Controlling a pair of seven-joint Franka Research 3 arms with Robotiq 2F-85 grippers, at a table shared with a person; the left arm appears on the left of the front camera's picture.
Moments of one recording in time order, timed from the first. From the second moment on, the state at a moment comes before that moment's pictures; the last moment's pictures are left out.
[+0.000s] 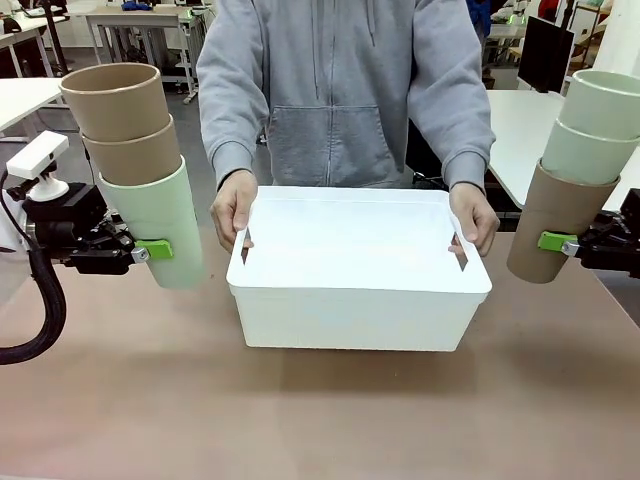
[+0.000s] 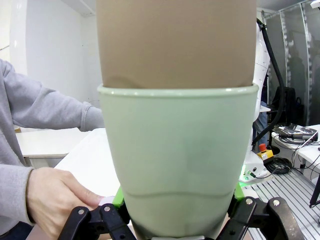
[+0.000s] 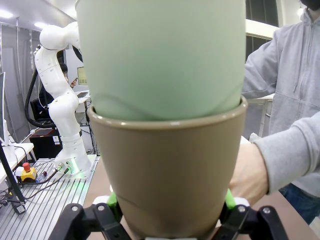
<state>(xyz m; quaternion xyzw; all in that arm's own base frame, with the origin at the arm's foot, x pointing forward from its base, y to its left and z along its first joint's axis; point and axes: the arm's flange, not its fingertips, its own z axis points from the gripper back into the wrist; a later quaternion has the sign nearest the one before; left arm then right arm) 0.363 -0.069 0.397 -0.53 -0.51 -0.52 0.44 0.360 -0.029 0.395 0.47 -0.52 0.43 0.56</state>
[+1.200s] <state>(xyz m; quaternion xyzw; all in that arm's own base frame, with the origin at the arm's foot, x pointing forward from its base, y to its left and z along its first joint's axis) 0.363 -0.069 0.397 -0.53 -0.51 -0.52 0.44 0.359 0.009 0.445 0.41 -0.49 0.48 0.60</state>
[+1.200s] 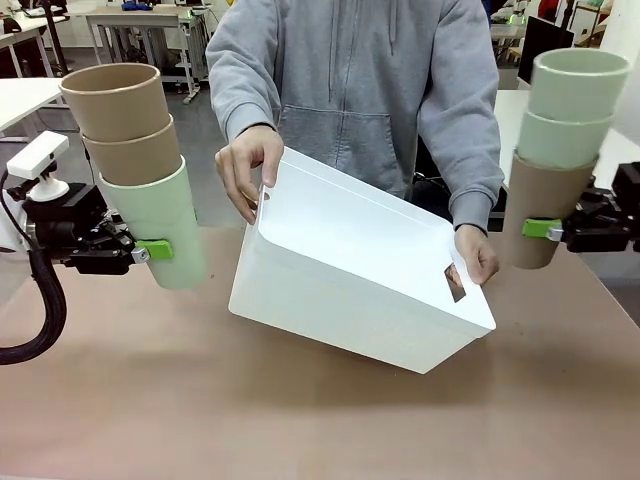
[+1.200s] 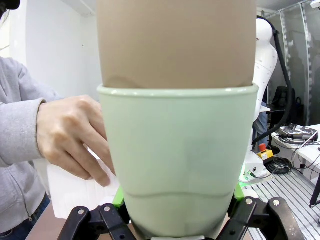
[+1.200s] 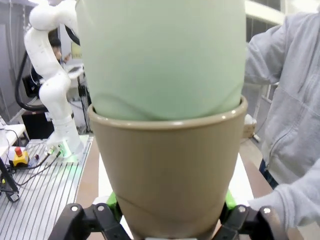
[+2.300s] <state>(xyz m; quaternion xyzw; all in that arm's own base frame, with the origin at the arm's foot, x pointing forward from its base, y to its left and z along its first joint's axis) 0.363 -0.069 0.396 -0.53 -0.51 -0.52 0.44 0.387 0.204 0.408 0.18 -0.26 0.61 0.73</state>
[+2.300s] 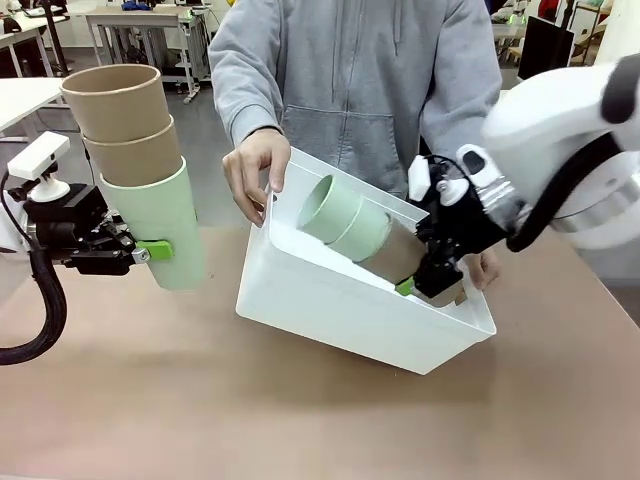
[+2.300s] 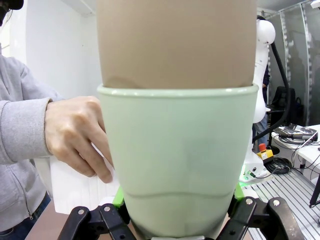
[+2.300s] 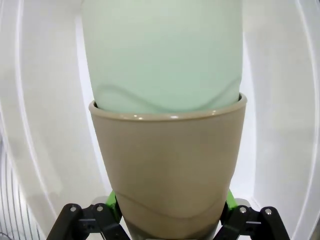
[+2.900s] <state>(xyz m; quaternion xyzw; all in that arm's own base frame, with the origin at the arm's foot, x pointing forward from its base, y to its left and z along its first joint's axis) 0.363 -0.069 0.396 -0.53 -0.51 -0.52 0.44 0.360 0.218 0.380 0.17 -0.22 0.63 0.73</state>
